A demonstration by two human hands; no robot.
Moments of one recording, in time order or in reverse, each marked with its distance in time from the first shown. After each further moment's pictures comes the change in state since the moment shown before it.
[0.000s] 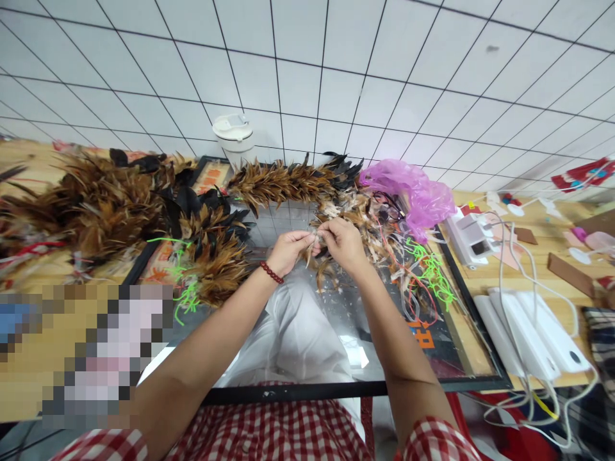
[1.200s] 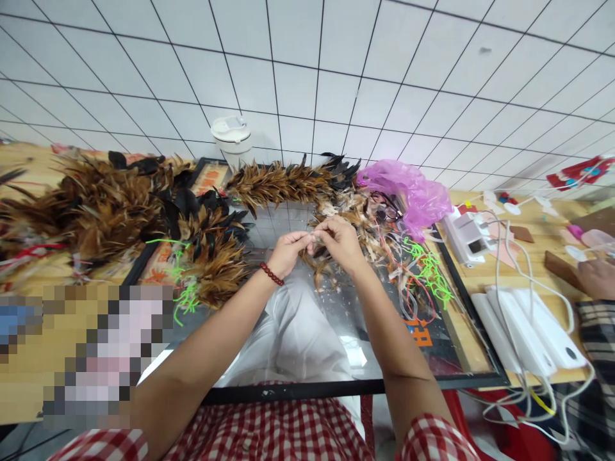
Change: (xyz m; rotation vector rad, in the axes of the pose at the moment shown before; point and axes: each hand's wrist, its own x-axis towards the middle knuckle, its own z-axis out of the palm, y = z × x) left_hand 0.000 -0.002 0.000 0.133 -0.026 0.152; right_hand 0.002 0.006 -0.002 0.104 -0.014 0.115
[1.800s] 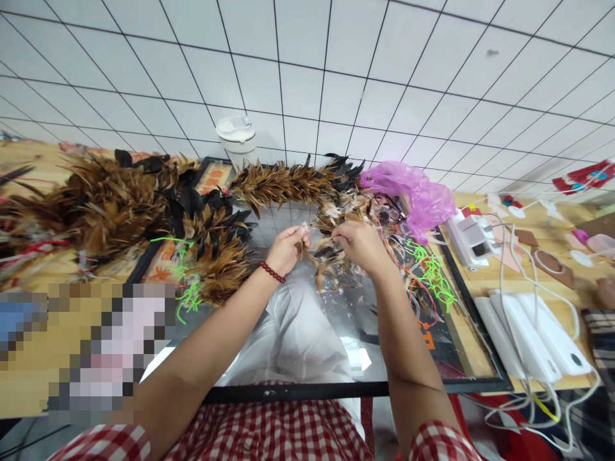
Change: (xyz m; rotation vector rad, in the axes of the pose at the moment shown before) left_hand 0.004 0.003 -0.004 -0.278 0.151 -0.075; right_hand 0.000 0.004 -0.038 -0.384 -0.261 -0.194
